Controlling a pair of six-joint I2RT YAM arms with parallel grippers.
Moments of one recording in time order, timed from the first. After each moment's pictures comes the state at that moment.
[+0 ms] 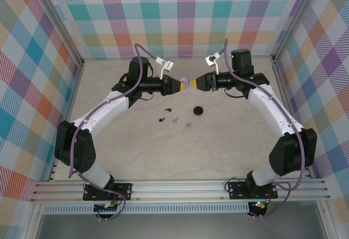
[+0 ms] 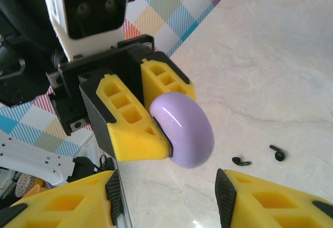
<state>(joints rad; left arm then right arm) -0.46 1.58 1.28 -0.08 0.81 -0.30 0.29 1.52 1.40 -0.52 -1.00 0.15</state>
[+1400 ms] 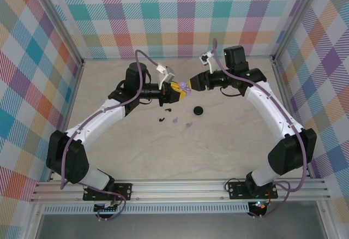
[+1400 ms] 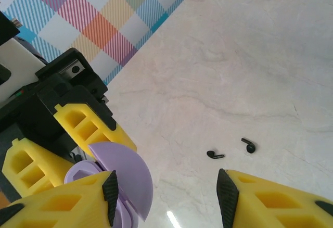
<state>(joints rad) -0.50 1.48 1.21 -0.06 0.90 0.00 0.37 1.54 1.52 -0.67 -0.79 0.08</state>
